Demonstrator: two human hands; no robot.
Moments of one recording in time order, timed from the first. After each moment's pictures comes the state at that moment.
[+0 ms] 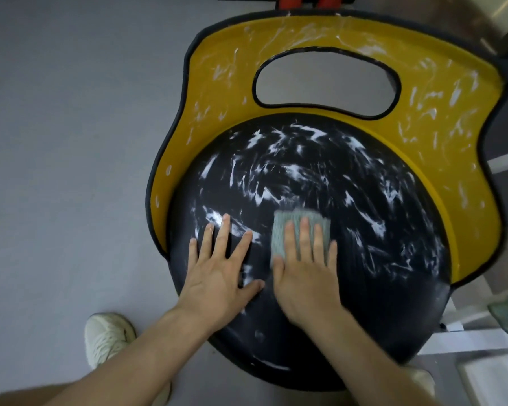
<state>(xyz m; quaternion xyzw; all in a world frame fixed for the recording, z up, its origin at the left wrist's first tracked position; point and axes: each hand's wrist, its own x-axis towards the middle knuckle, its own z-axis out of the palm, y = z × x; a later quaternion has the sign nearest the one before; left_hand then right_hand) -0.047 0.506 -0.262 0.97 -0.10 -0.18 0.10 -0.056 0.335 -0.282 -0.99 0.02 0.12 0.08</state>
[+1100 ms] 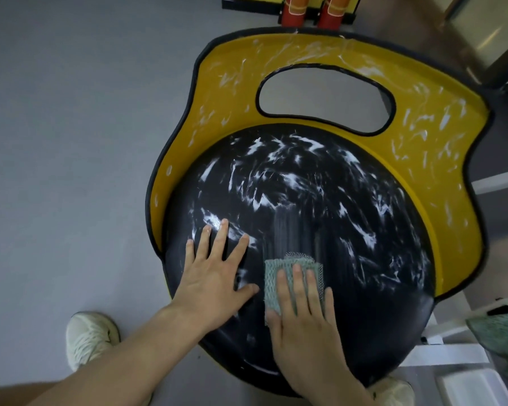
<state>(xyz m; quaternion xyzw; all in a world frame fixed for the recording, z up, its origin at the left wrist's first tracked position) -0.044 0.505 -0.260 0.97 -0.10 -0.20 0.10 -0.126 0.326 -0.279 -0.98 -0.03 0.18 0.07</state>
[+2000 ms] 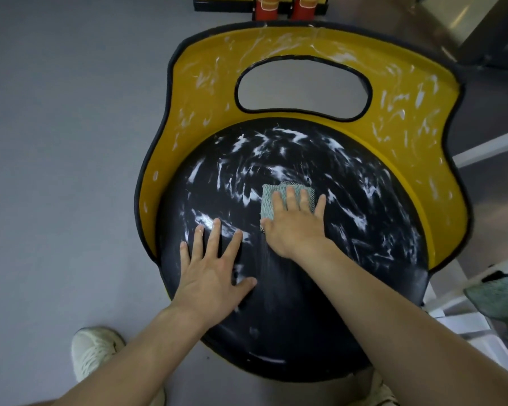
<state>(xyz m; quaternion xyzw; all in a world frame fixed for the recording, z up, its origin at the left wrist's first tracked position) -0.044 0.503 -0.258 0.97 -0.10 -0.21 0.11 0.029 0.330 -0.251 -0.98 0.03 0.21 0.00</state>
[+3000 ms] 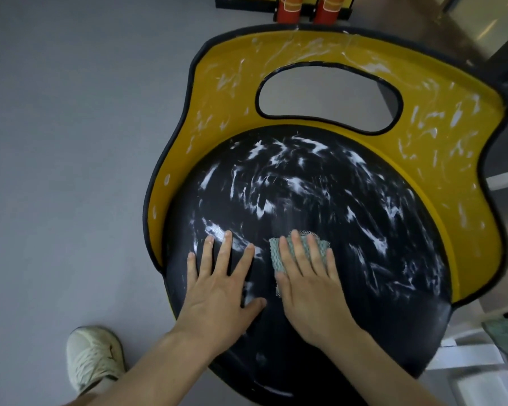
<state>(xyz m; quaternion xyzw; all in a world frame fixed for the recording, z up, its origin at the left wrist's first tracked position) -0.045 0.504 -0.261 0.97 -0.10 -0.21 0.10 -0.054 0.315 -0.284 -0.99 -0.07 0.12 0.05</state>
